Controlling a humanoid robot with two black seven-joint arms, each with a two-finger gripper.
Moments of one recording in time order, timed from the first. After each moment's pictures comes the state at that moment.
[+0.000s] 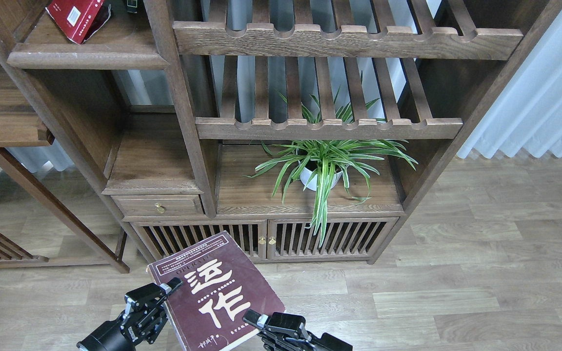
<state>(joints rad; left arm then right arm) 0.20 0.29 -0.98 -1.16 -0.59 -0.49 0.45 -0.10 -0.11 0.62 1.16 0.48 0.58 -0.39</state>
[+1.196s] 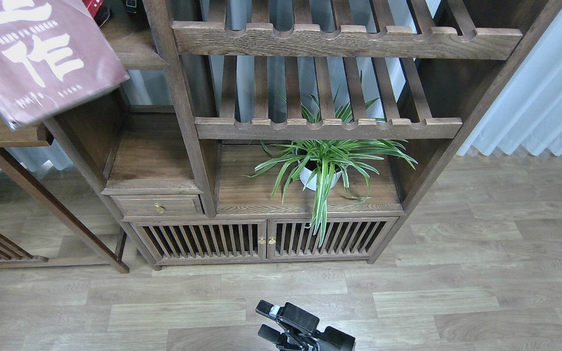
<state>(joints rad) -0.55 0.95 -1.40 -1.06 -0.27 -0.49 0.49 -0.05 -0.10 0.62 1.07 0.42 0.58 -0.38</state>
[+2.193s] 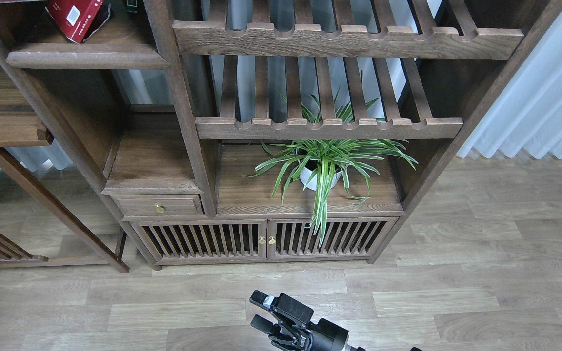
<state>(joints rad) -1.39 0.73 -0.86 -0.59 0.18 -0.49 0.49 -0.02 -0.06 0.64 1.07 0.43 0.58 -0.38</state>
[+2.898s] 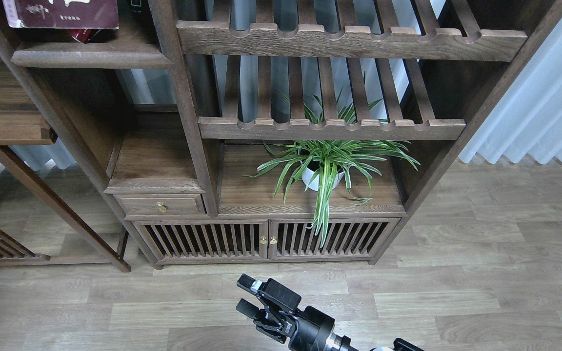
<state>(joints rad) -1.47 0.51 -0.83 -0.22 0.23 -0.49 0.49 0.01 0.00 0.64 1.07 0.43 0.58 -0.34</state>
